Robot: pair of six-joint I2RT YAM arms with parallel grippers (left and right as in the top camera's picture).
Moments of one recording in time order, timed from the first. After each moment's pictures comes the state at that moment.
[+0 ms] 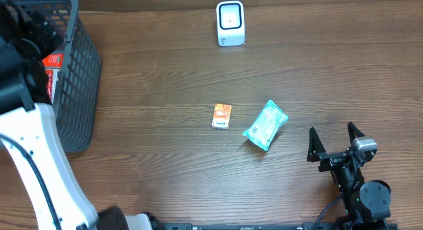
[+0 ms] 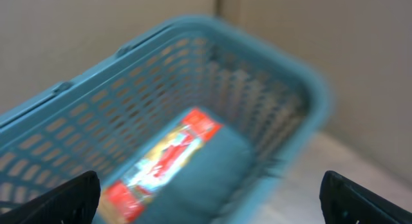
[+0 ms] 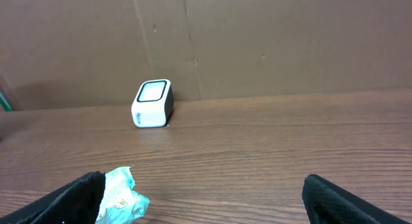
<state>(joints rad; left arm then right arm) 0.40 1.54 1.92 -0.93 -0.29 -0.21 0.19 0.01 0.02 -0.03 0.01 0.15</state>
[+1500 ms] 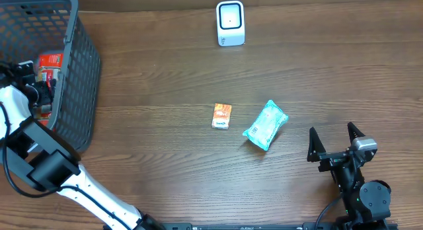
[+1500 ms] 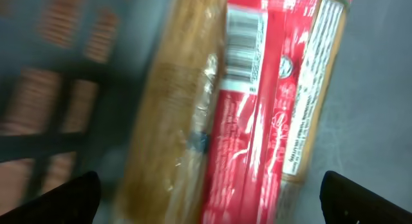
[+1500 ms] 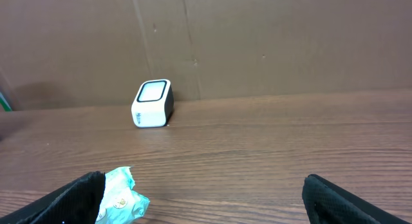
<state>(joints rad) 0.77 2.30 1.90 -0.68 0.12 0.42 0.19 0.01 0.02 -0.03 0.01 0.15</state>
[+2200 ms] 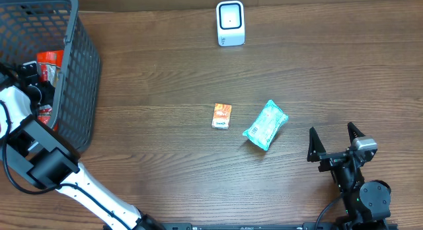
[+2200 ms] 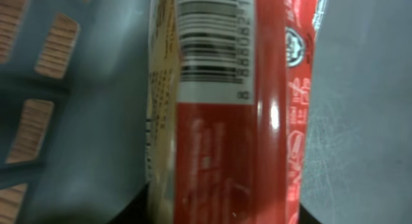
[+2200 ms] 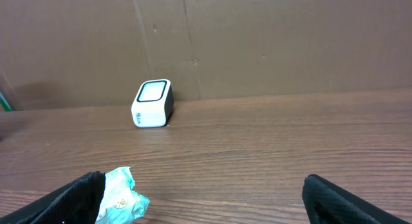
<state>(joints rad) 0.77 2.34 1.92 -0.67 0.19 0.42 0.19 0.01 0.02 -0.03 0.01 0.15</state>
